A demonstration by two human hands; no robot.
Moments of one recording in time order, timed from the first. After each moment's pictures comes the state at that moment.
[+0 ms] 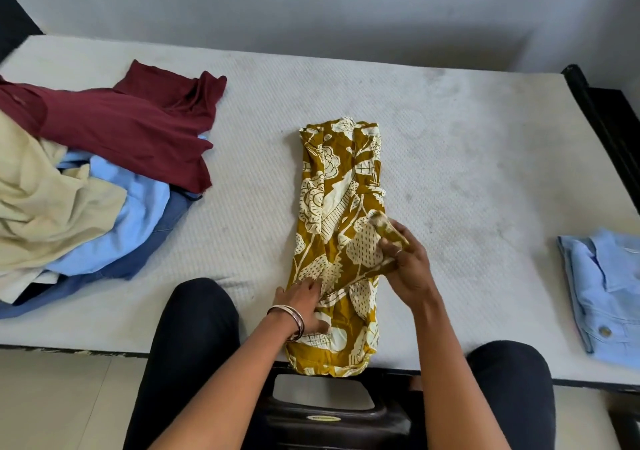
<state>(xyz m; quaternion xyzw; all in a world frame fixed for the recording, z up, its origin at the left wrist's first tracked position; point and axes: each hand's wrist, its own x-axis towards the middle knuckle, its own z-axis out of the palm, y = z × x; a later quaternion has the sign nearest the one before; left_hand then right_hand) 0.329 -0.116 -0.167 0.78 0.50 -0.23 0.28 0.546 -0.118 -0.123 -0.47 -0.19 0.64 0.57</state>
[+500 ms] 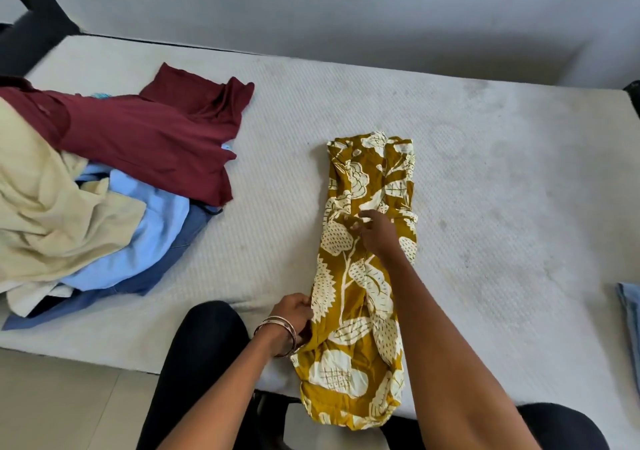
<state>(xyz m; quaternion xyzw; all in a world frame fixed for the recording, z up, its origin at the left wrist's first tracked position) 0.288 -0.080 -0.194 0.42 0.69 0.07 0.58 0.492 0.032 -0.156 -0.73 -0.47 0.43 0.24</state>
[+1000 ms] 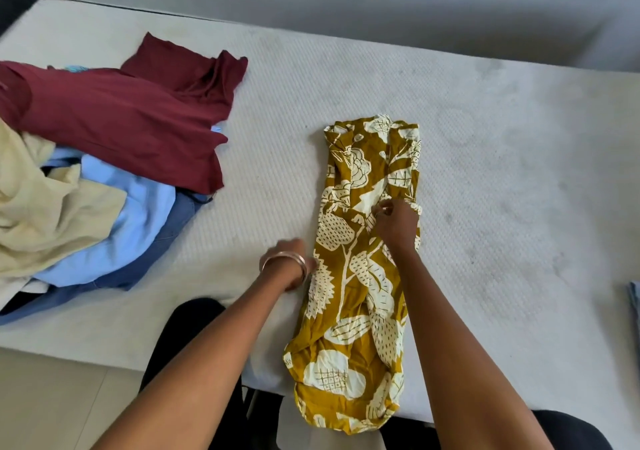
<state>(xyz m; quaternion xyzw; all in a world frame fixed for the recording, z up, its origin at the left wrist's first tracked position) 0.315 0.007 -0.138 0.55 0.73 -0.13 0.38 0.505 0.044 -0.165 -0.81 -0.41 0.31 0.27</state>
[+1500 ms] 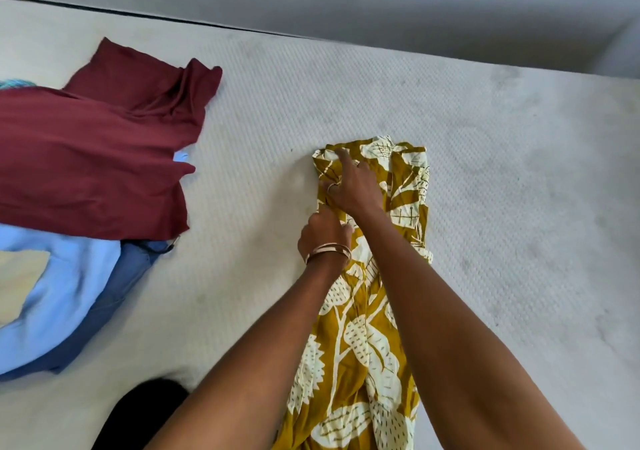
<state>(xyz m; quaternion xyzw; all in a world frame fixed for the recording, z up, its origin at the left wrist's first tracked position) 0.410 0.133 -0.182 0.57 0.77 0.08 0.27 0.480 0.205 -0.185 -0.74 -0.62 0.25 0.11</state>
